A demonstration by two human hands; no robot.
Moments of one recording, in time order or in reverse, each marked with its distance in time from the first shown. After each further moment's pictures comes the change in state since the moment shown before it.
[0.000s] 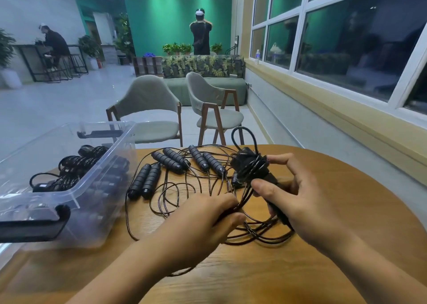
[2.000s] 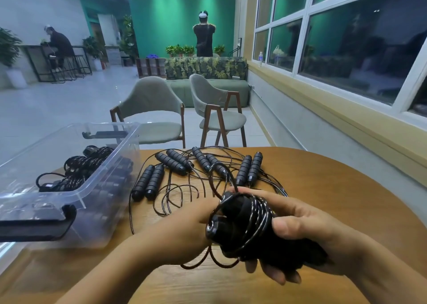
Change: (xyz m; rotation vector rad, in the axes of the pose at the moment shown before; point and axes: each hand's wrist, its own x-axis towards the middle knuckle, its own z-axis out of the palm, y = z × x) left_hand -0.007 0.005 -0.024 -0.156 -0.163 -0.198; right_hand -0.002 -0.002 -0.011 0.606 -0.978 0.238
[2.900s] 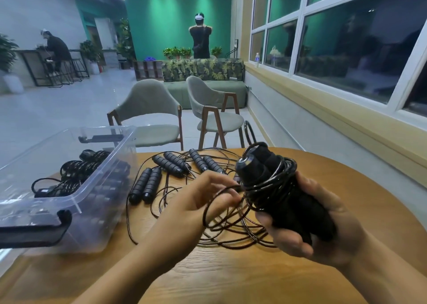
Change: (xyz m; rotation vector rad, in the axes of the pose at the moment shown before) left_hand 0.007 -0.010 0.017 -0.611 0.330 0.197; right_hand 0.000 0.011 -0.020 0.461 -0.133 -0.222
